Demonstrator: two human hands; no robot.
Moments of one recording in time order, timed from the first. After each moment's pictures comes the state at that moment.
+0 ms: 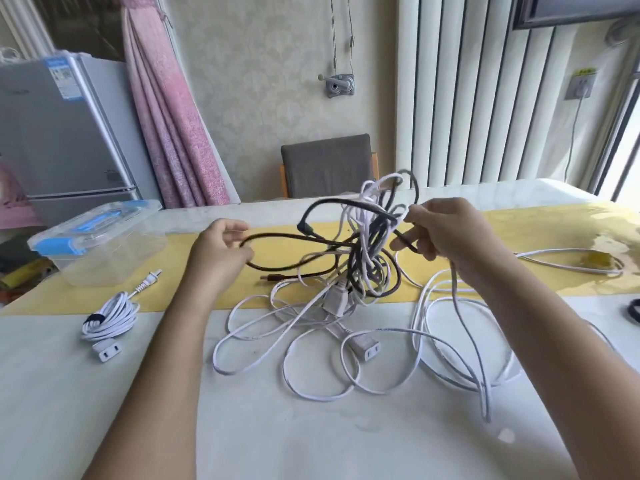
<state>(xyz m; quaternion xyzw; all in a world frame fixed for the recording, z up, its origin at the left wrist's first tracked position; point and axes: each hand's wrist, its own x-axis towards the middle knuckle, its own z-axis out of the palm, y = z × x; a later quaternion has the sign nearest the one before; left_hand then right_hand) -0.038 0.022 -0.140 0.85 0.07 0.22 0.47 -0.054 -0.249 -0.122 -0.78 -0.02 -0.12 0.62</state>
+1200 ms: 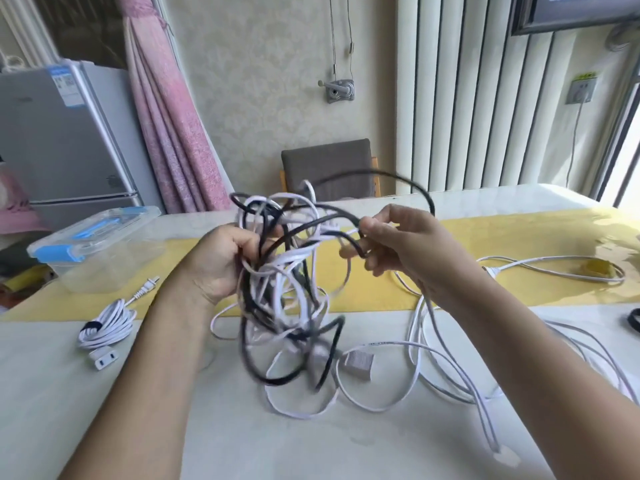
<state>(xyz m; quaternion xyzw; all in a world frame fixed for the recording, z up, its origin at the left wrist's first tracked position) -0.050 -0.010 -0.113 0.60 0.00 -0.03 0.80 -0.072 -0.223 -0.118 -0.66 -0.14 -0.01 0.74</state>
